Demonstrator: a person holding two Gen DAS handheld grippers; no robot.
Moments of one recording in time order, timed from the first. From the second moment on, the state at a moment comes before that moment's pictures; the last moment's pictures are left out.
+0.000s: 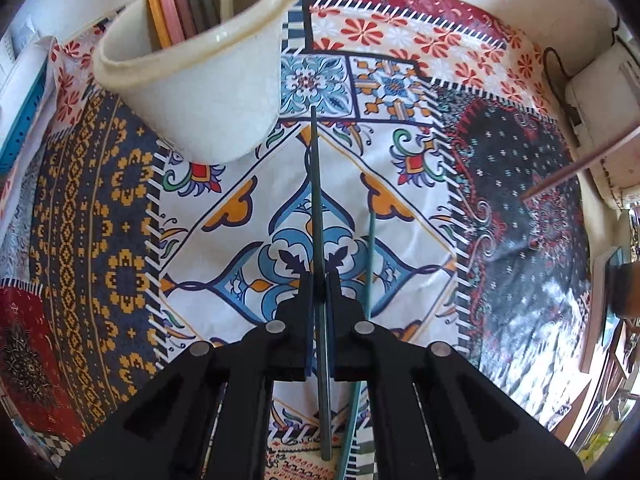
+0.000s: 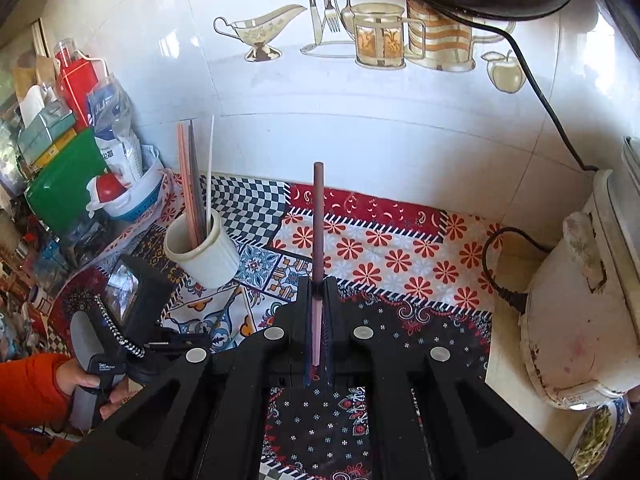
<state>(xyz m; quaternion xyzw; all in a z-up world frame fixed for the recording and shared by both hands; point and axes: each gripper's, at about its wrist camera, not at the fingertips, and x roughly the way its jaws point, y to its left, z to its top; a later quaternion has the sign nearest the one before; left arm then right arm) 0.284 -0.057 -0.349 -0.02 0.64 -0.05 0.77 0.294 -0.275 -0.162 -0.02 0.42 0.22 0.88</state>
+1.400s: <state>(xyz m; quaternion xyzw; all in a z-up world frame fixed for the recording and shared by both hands) 0.320 0.040 -0.122 -0.07 0.43 -0.02 0.90 0.340 -0.128 -0.092 -0.06 0.33 0.36 0.87</state>
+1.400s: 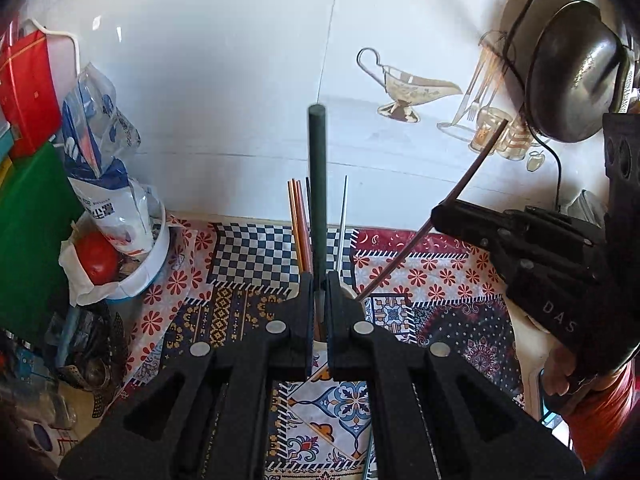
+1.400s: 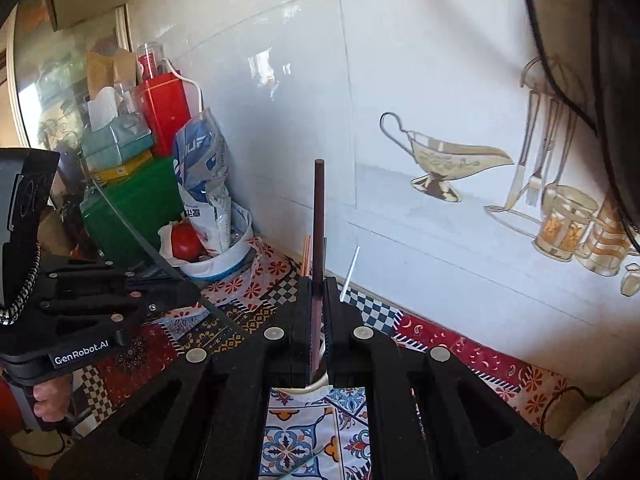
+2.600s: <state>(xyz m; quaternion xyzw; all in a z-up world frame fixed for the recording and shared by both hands) 0.302 0.009 -0.198 -0.02 0.50 -0.05 0.87 0.338 -0.144 -0.153 -0.09 0.41 0.31 0.85</state>
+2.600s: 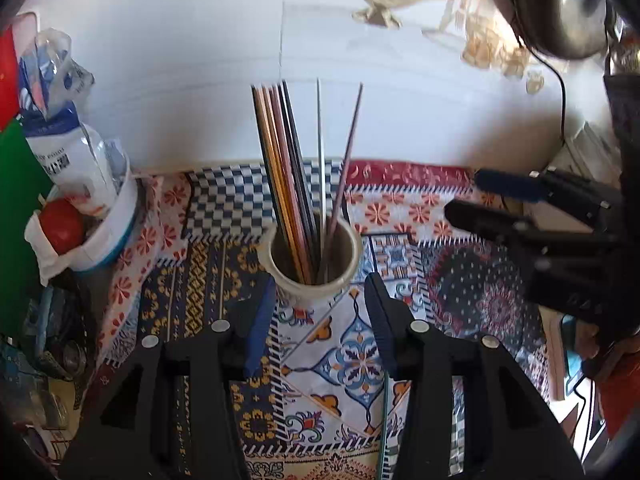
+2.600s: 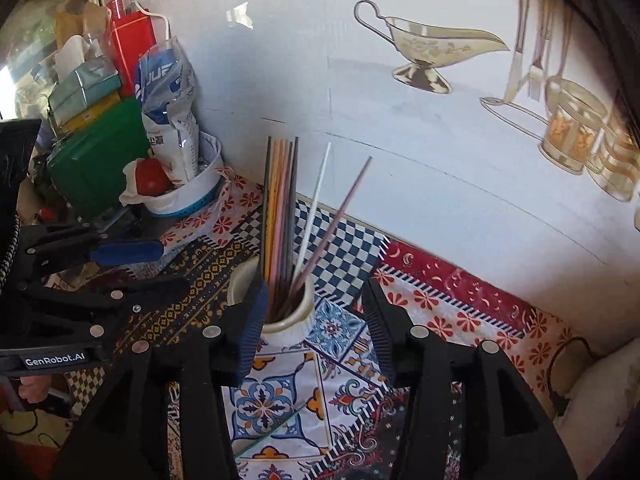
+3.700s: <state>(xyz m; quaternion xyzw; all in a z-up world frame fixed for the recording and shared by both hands) 0.265 -0.086 -0.340 0.02 0.64 -0.11 0.76 0.293 -0.238 -0.212 -0.05 0.48 0.21 0.85</state>
